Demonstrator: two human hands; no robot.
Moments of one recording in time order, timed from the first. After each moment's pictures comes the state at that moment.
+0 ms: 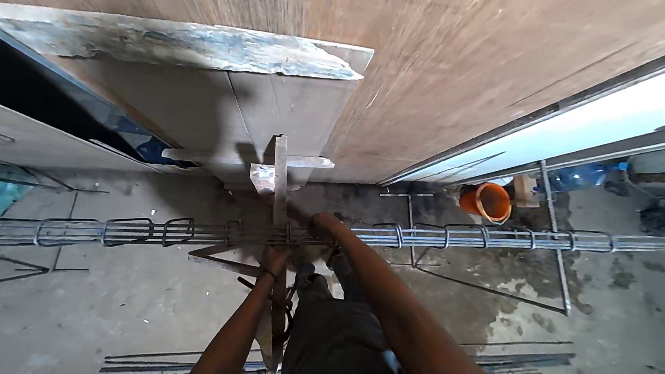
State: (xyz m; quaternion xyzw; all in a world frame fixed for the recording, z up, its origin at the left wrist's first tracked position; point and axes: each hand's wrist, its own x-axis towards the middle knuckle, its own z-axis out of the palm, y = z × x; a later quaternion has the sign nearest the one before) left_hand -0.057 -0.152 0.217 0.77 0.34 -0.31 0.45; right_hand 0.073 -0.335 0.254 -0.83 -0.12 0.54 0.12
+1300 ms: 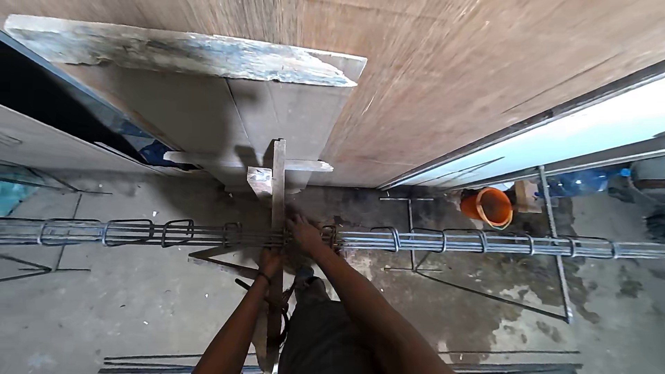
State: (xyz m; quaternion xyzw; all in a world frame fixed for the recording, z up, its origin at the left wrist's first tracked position) left_hand -0.062 -0.145 0.206 0.76 0.31 -0.30 0.48; right_hand 0.028 -0.288 0.257 -0.89 -0.14 0.37 0.20
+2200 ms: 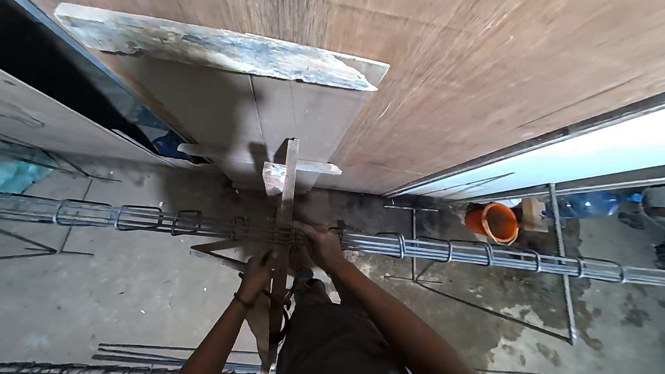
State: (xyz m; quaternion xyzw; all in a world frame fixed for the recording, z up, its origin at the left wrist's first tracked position) left_hand -0.086 -0.106 0.304 0.76 0.24 -0.27 0.54; right_hand -0.010 -0.314 0.313 -0.92 -0.14 0.20 0.31
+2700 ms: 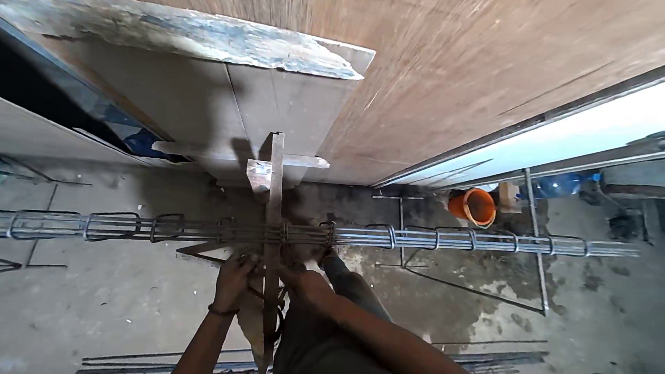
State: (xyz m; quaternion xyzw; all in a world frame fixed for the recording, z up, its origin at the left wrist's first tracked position) left_hand -0.086 -0.095 0.322 0.60 0.33 -0.15 0.71; right_hand -0.080 -0.303 0.354 -0.83 -0.20 0.42 0.32
